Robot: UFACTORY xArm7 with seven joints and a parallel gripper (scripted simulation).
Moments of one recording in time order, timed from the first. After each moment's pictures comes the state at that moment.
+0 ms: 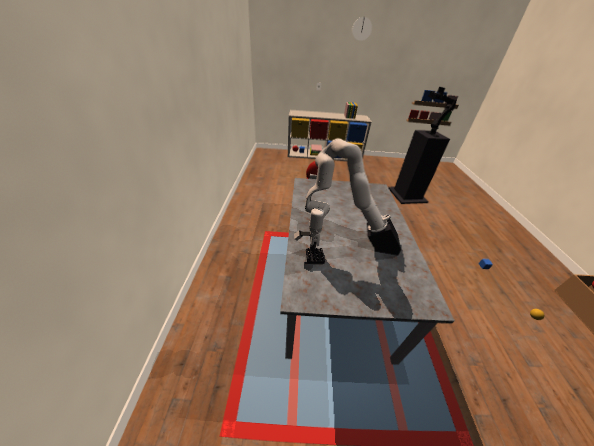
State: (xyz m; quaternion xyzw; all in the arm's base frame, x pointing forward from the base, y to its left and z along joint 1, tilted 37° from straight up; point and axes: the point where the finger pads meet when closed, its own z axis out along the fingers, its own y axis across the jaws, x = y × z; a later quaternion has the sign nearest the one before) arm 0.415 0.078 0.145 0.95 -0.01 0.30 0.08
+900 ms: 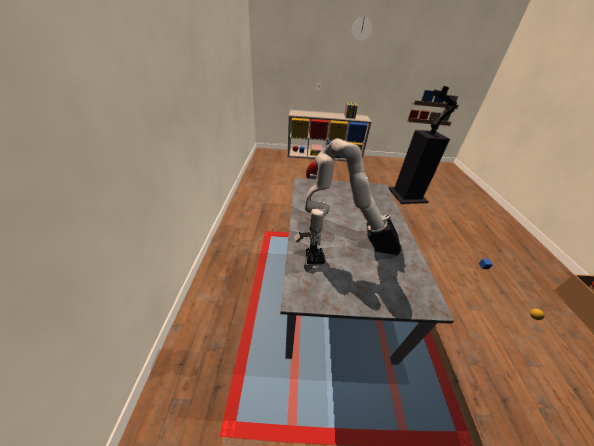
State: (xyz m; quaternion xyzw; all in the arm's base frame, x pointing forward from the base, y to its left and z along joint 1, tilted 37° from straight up) arm 0.415 0.078 0.145 0.95 0.07 0.30 0.11
